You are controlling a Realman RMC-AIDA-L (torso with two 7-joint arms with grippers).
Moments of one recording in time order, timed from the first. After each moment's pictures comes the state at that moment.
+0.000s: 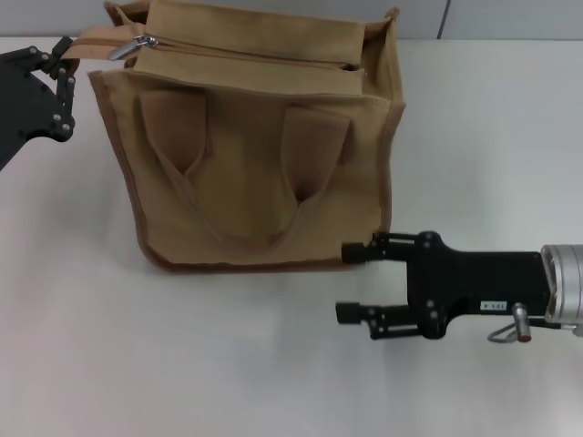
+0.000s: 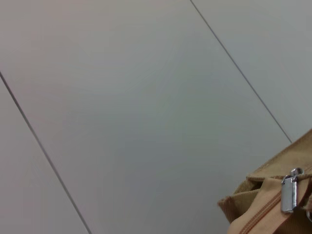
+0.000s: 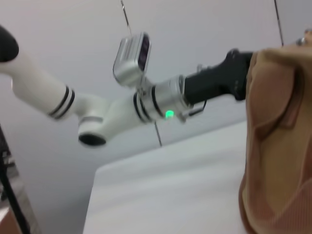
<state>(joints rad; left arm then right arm) -0.44 -2.07 0.34 0.33 1.53 1.46 -0.14 0.57 2.08 -0.82 -0.35 -1.93 -1.66 1.07</state>
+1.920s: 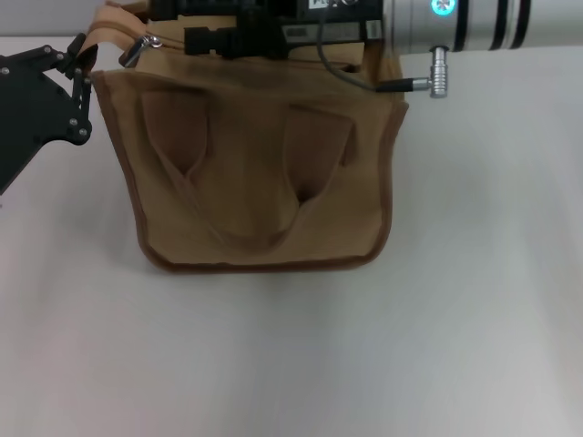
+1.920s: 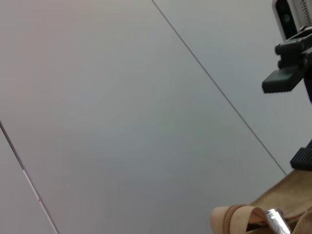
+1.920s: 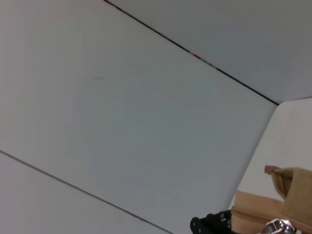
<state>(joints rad) -0.44 -2.07 0.33 0.25 1.51 1.56 -0.04 1.04 2.06 -1.09 -0.42 -1.54 -1.34 2.35</state>
